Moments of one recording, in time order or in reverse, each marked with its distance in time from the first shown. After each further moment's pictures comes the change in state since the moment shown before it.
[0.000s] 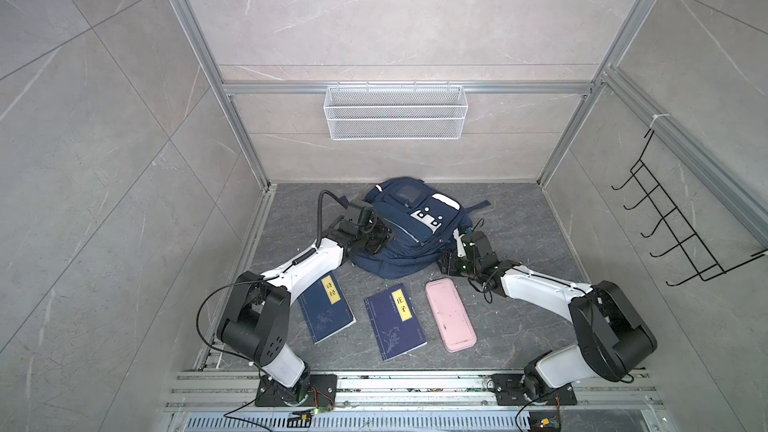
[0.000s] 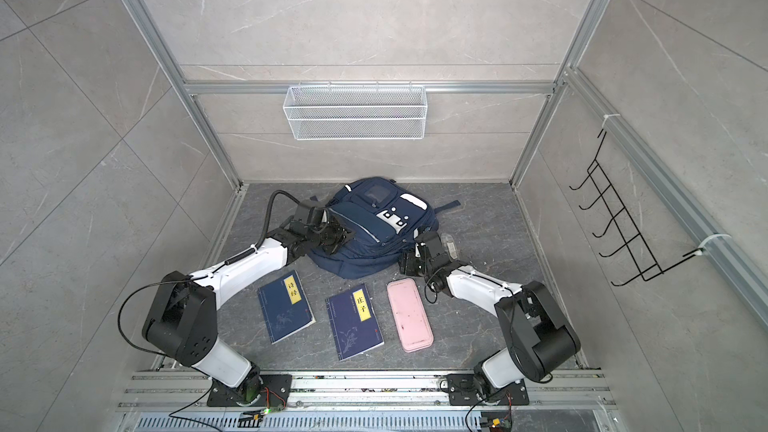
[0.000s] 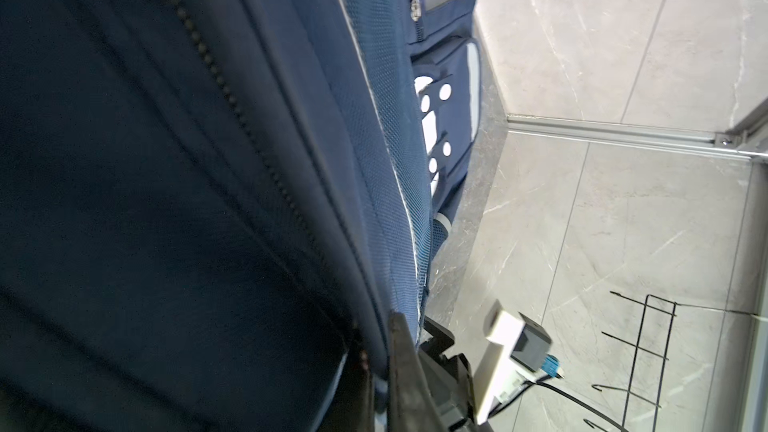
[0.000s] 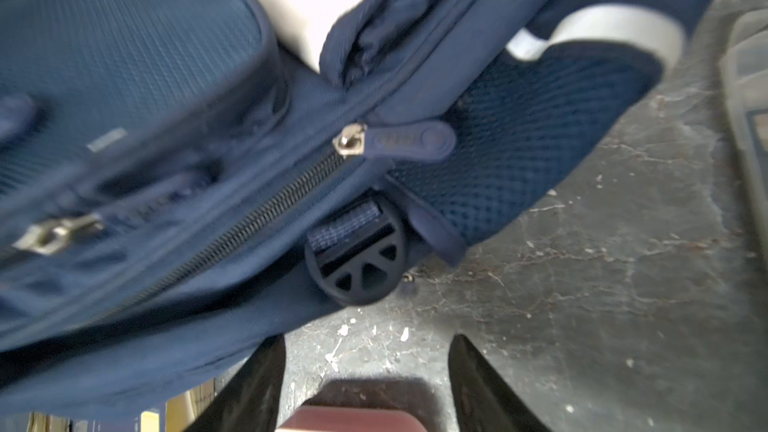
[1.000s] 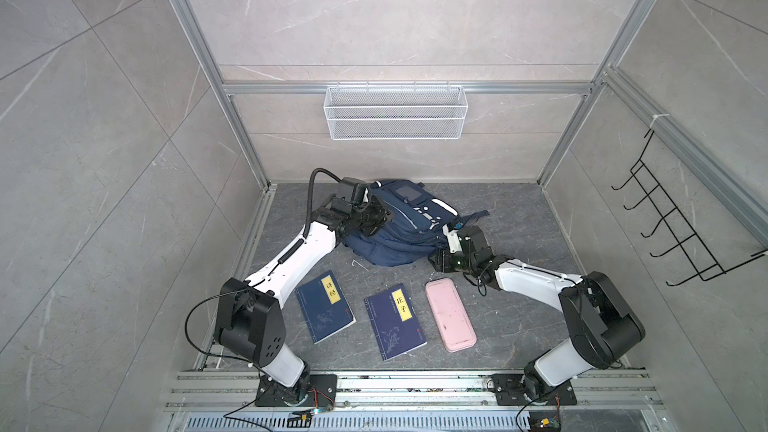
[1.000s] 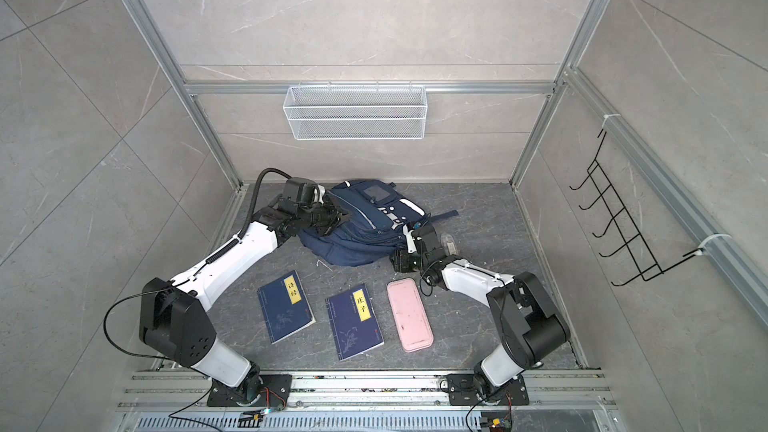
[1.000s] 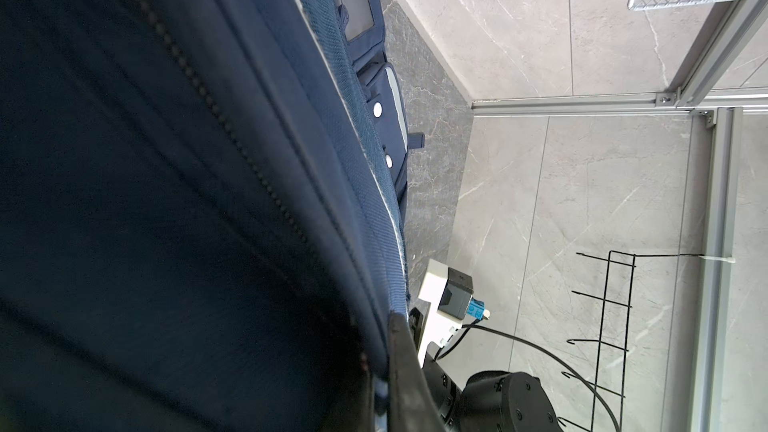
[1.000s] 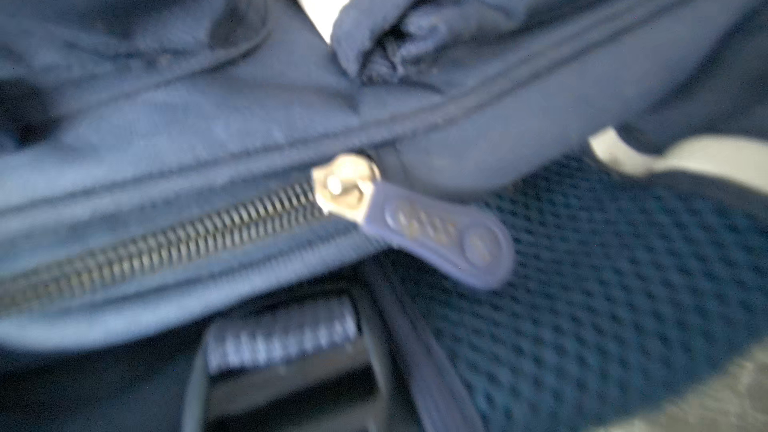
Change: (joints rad) left arm 0.045 -0.011 0.222 -0.213 0.064 0.120; right arm 0.000 0.083 0.081 0.037 -0.117 -0.115
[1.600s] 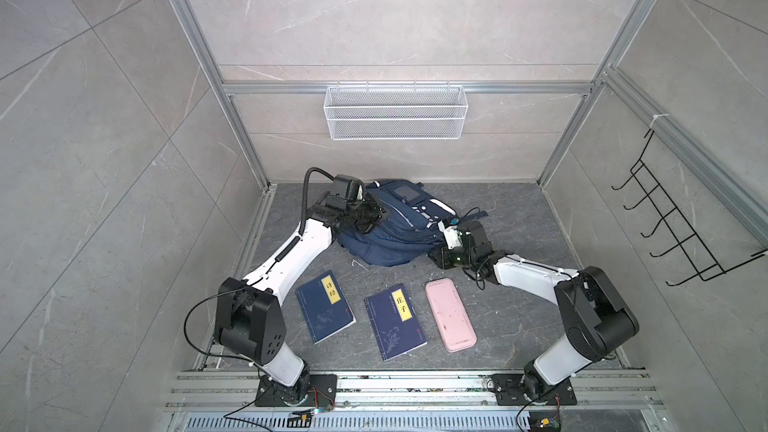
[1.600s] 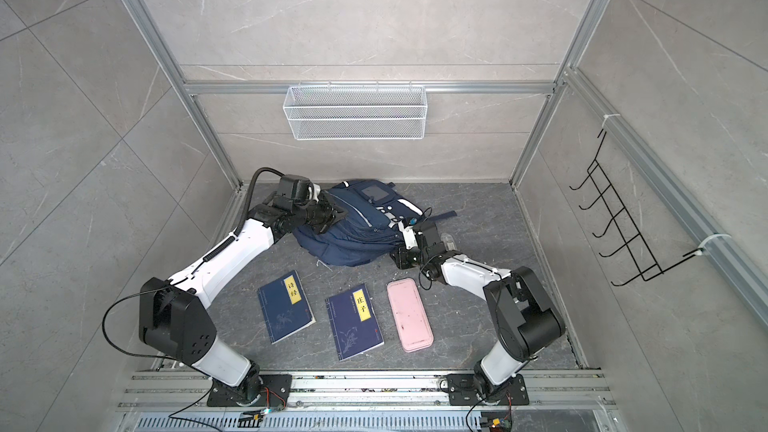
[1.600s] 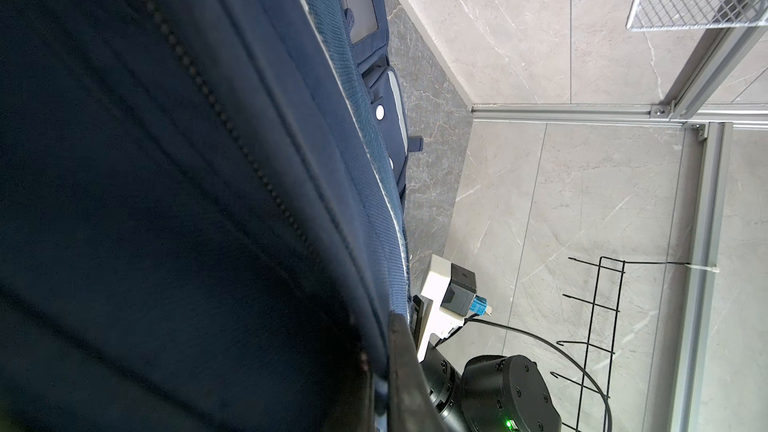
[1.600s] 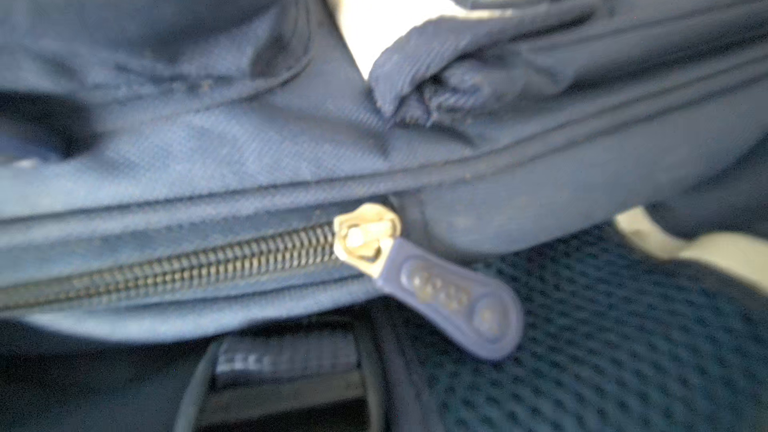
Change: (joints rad) left arm 0.045 0.008 0.021 -0.030 0.041 0.000; right arm -0.028 0.032 0.030 0.025 -0.103 -0.100
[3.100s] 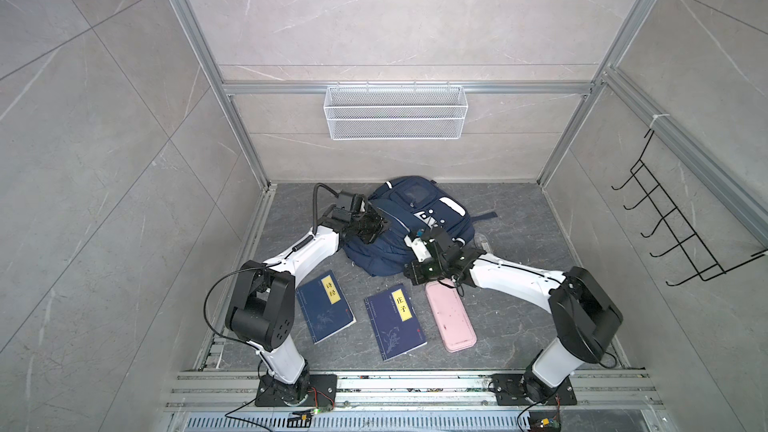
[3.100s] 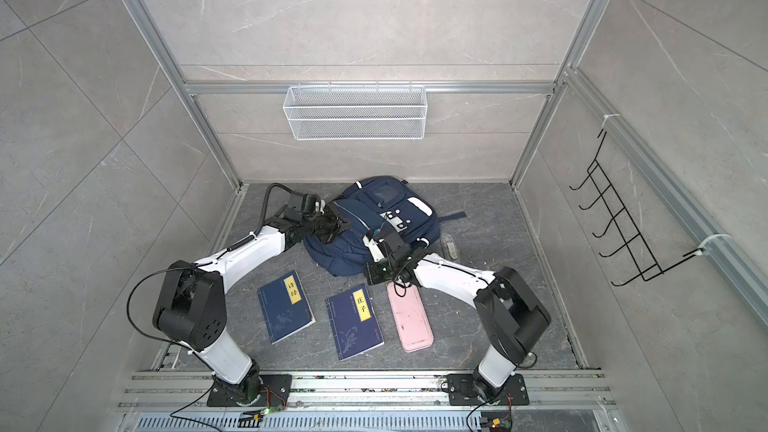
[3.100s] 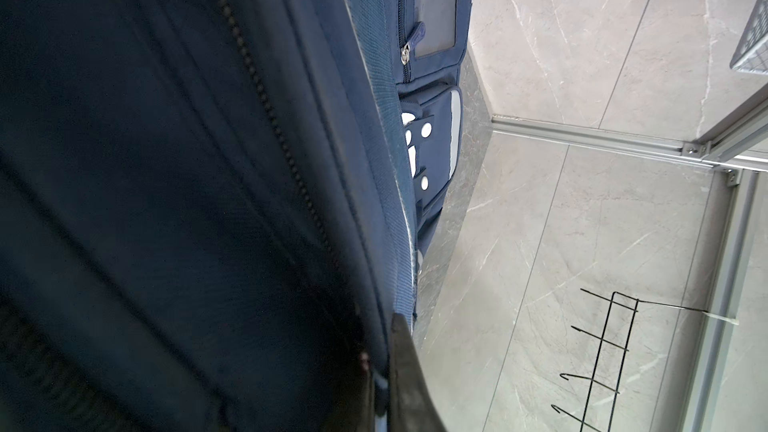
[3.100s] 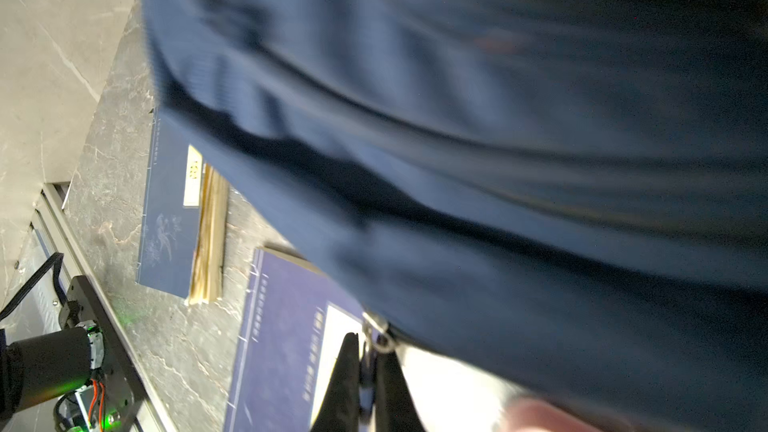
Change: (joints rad) left arm 0.016 0.098 -0.175 0.252 0.027 -0.106; right arm 0.311 0.096 0.253 -0.304 0.036 0.128
